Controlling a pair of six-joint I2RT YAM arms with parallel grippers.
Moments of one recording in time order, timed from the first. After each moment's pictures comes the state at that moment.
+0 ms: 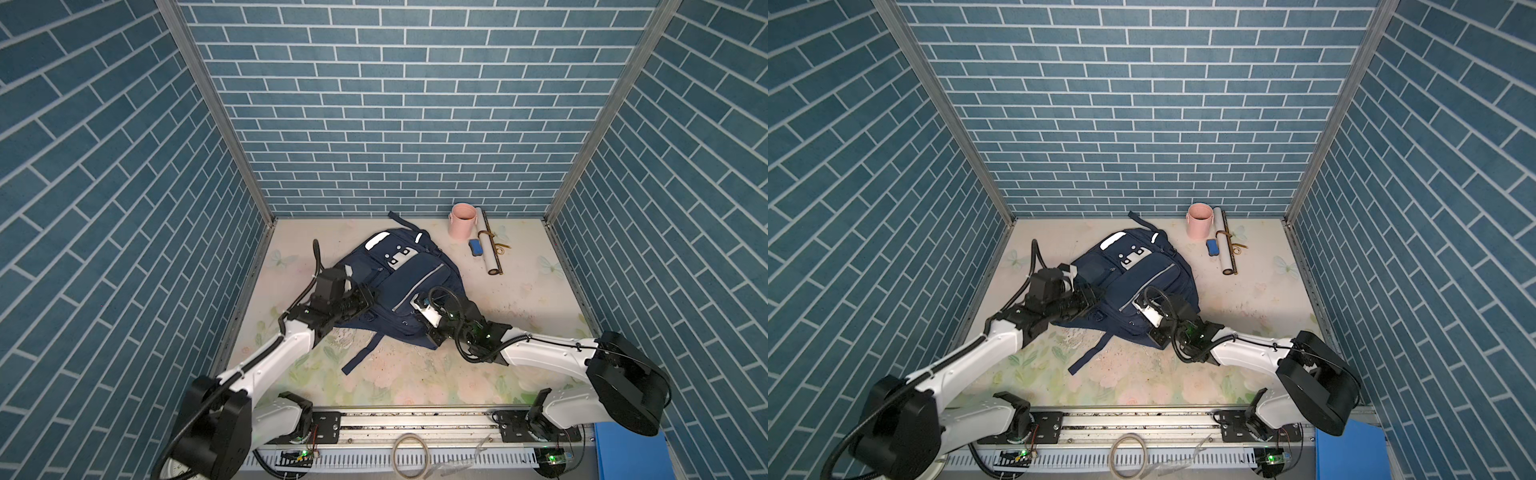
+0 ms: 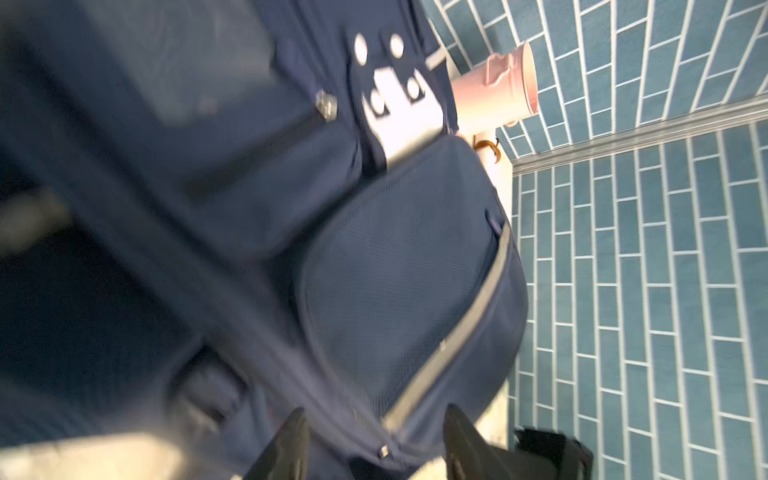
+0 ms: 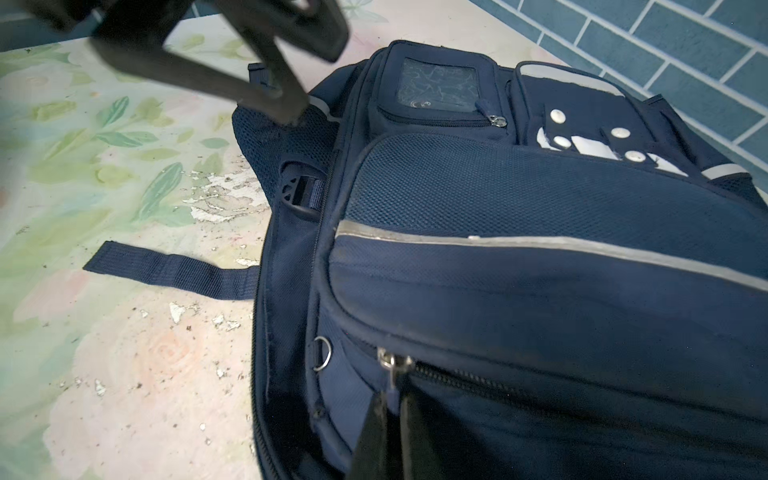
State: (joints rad) left arm -0.47 1.09 0.57 -0.07 0.28 -1.04; right arm 0.93 1.40 0.61 0.23 -0.08 -0.15
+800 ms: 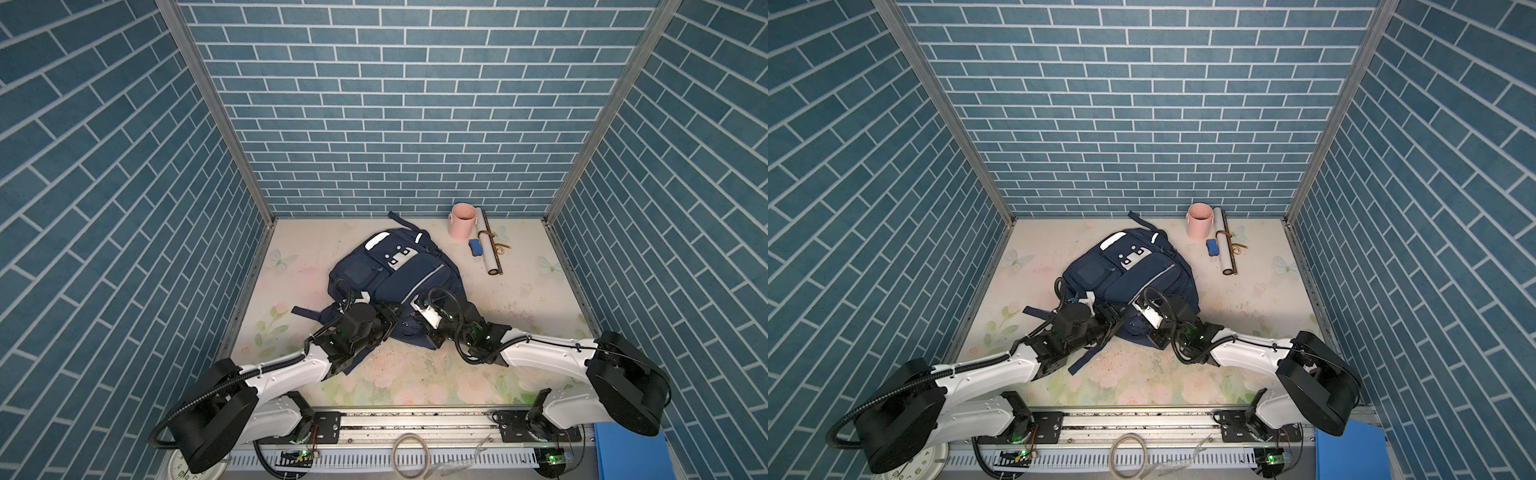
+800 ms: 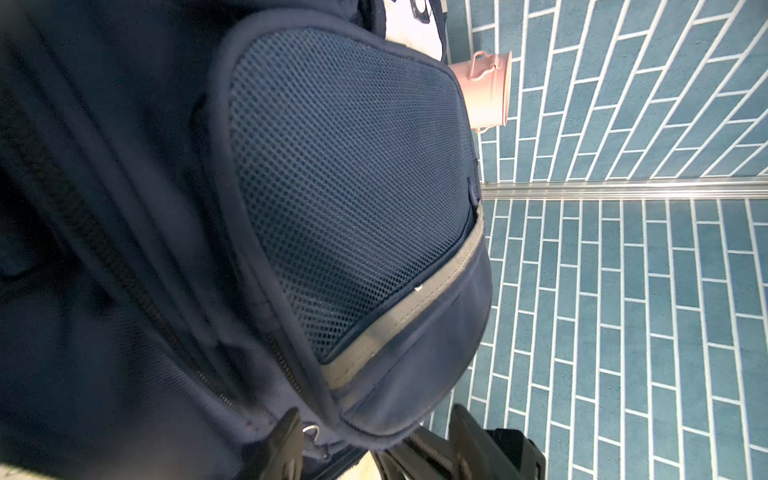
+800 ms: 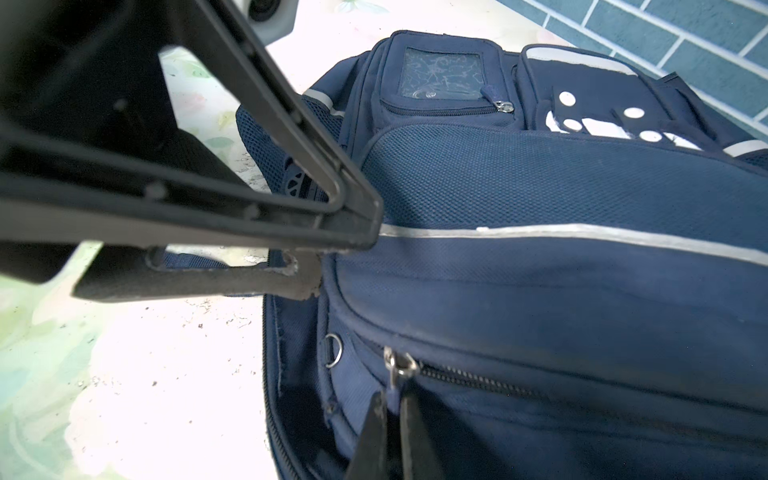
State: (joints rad) left arm -0.77 1.22 0.42 0.36 0.01 -1.48; right arm 0.94 1.39 0.60 0.23 -0.08 -0.11
